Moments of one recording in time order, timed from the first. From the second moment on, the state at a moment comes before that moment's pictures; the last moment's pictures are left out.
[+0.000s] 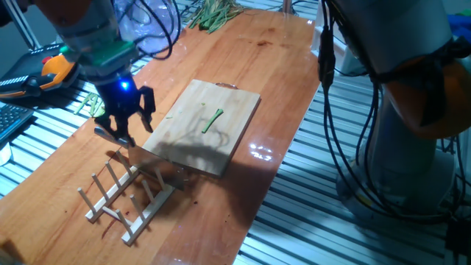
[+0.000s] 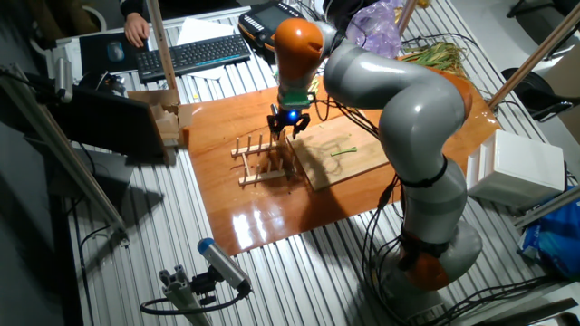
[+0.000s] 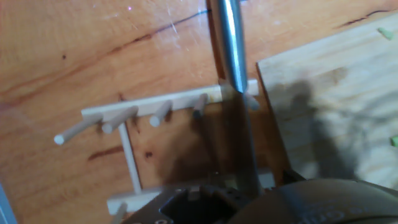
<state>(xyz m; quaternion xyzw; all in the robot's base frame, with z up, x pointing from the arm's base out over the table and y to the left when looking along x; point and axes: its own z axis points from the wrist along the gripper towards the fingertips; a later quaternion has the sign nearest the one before) 0.538 0.221 0.160 -0.11 -0.99 -0.02 0.08</state>
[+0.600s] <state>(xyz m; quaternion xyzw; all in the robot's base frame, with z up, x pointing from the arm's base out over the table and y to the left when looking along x) 0.546 0.218 0.121 -0.11 -0.99 -0.03 0.04</state>
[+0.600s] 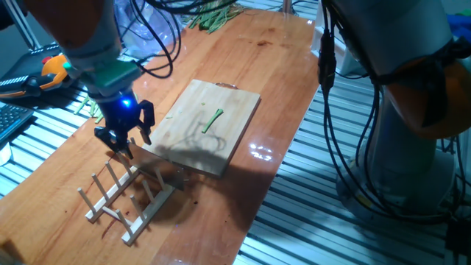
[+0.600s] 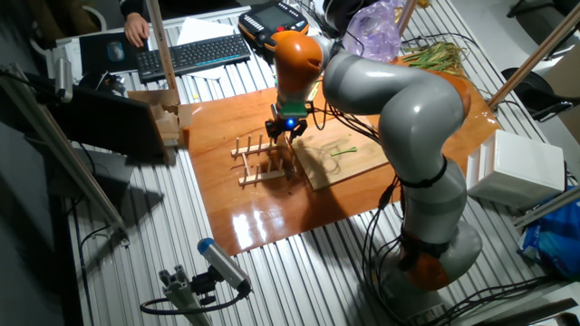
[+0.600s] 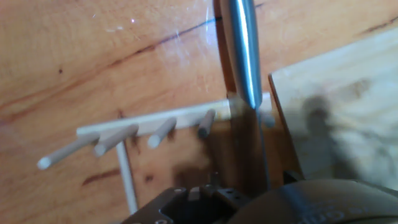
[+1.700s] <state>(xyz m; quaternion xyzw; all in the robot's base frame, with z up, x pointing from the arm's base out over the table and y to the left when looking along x) 0.560 0.215 0.089 -0.11 -0.99 -0.04 -0.01</state>
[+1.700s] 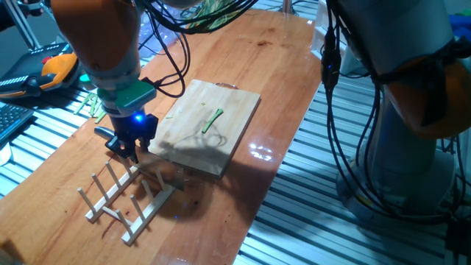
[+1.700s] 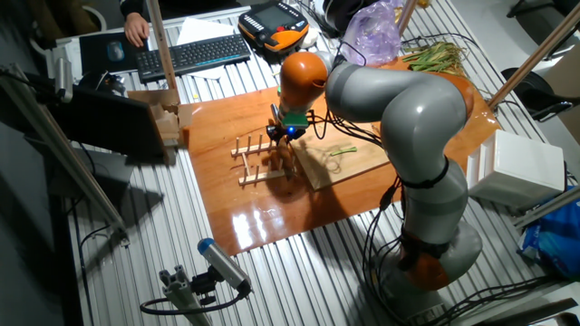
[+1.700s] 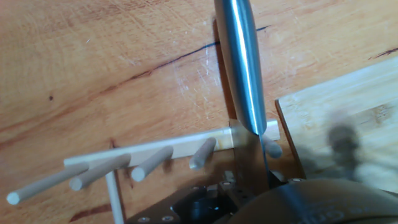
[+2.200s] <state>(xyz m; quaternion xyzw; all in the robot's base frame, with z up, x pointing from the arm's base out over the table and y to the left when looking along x) 0.561 0.214 0.086 -0.10 -0.99 -0.04 -0.01</state>
